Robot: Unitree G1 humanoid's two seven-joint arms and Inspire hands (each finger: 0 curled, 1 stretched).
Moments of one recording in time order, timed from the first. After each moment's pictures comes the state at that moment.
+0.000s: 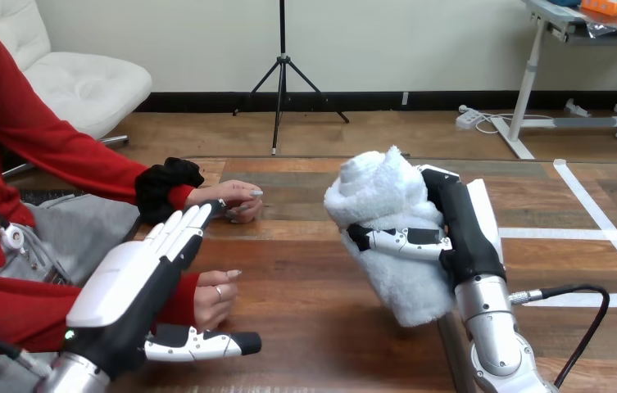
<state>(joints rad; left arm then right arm) 0.06 0.47 0.01 0.33 0.60 -0.71 0.09 -0.51 -0.15 0.08 1.12 -0.25 -0.74 -0.31</state>
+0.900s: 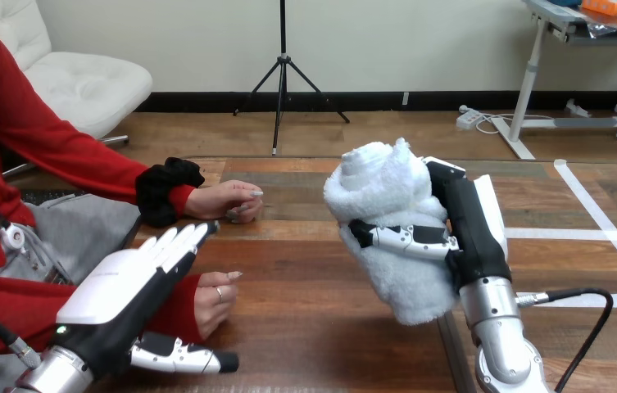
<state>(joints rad) -0.01 0.58 -0.05 0.45 0.63 -0.70 0.05 -0.48 -0.15 0.05 1.09 -0.19 -0.84 -0.24</state>
